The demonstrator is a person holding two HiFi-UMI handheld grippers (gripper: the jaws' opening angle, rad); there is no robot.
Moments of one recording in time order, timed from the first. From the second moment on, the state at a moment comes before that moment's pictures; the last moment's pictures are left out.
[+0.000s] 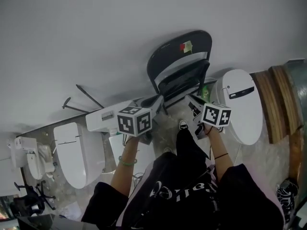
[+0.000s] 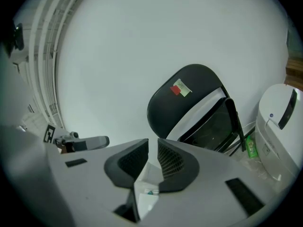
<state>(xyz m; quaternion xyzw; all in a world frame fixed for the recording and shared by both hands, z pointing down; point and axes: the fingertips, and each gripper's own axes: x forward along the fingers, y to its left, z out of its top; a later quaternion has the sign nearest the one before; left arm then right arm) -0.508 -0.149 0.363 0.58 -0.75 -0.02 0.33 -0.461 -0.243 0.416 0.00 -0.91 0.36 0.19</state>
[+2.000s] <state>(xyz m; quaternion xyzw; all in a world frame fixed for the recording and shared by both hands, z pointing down) -0.072 0.100 0.396 0.55 -0.75 -0.06 0.36 -0.061 0.029 0.391 -0.02 -0.91 0.36 0.19</state>
